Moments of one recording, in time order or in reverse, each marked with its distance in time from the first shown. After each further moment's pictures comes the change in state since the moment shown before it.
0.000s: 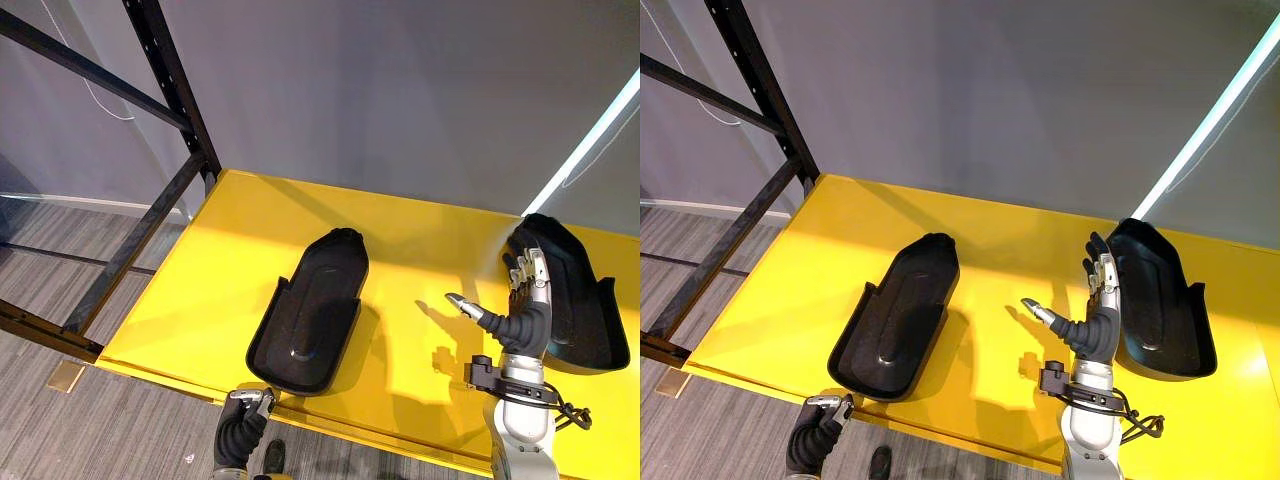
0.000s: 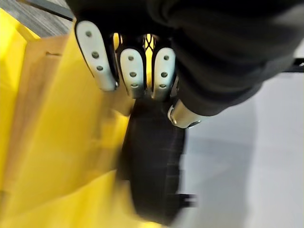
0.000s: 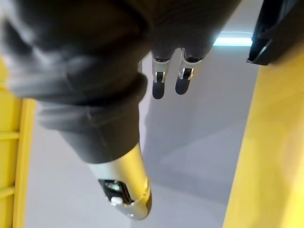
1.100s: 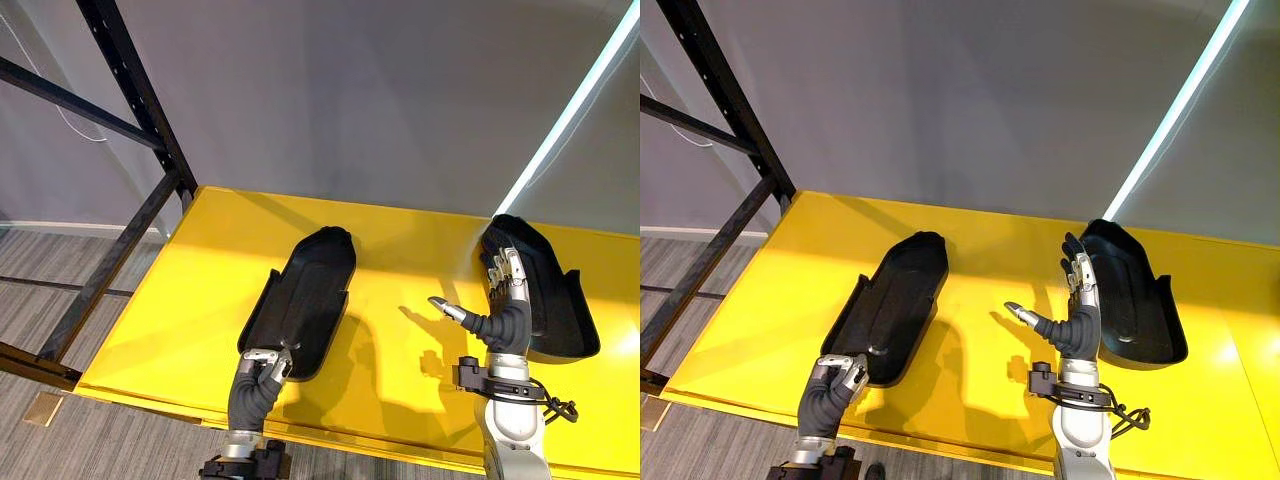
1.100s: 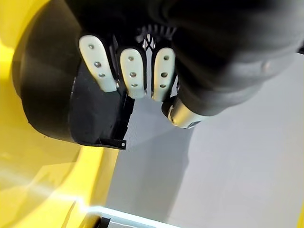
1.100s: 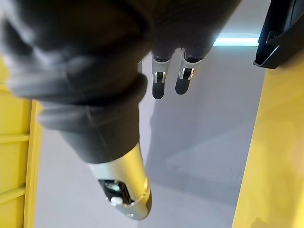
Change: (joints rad) left arm -0.122 -0.019 -0.030 0.063 -0.020 -0.020 -0.070; right arm -0.005 0.004 0.036 0.000 0.002 0.000 0.044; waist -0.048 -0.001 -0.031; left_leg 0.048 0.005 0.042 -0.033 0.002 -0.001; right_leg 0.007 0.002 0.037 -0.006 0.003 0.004
